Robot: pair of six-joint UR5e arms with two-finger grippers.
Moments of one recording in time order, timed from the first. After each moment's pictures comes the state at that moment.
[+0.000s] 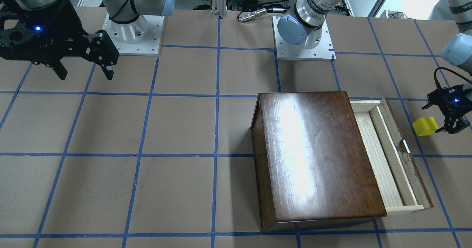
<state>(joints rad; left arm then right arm) -0.65 -1.97 -1.81 -0.98 1.59 2.33 1.54 -1.53 1.41 -1.53 -1.56 -0.04</state>
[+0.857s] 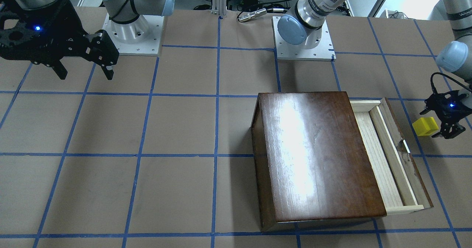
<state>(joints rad) -0.65 -2.01 -1.82 -0.91 1.58 2.37 1.54 -1.53 1.41 -1.53 -1.56 -0.04</state>
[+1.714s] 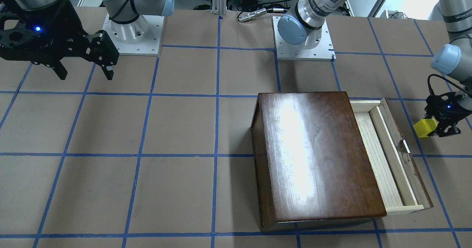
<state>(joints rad) -0.65 -2.02 -1.85 -0.81 1.58 2.41 1.54 -1.52 1.41 -1.53 -1.56 -0.04</state>
